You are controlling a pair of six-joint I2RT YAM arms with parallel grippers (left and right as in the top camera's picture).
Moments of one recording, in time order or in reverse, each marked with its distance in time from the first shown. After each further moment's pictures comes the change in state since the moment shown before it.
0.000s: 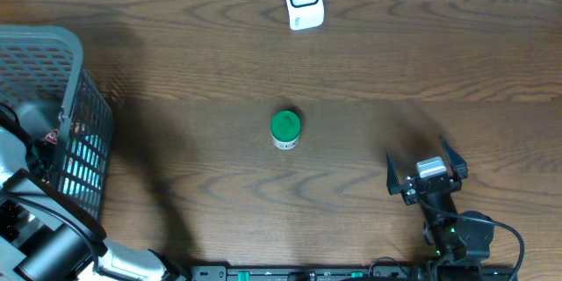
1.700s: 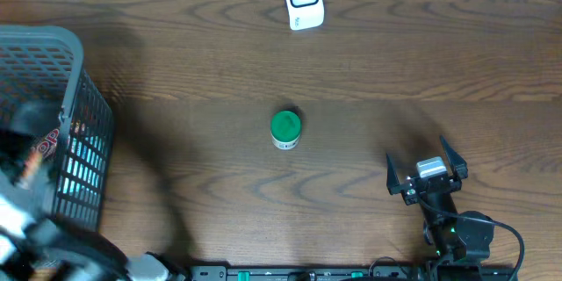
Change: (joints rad) left arm 0.074 -0.209 0.170 -0.166 0.303 -0.009; right arm 0.000 0.000 0.000 0.000 0.000 0.000
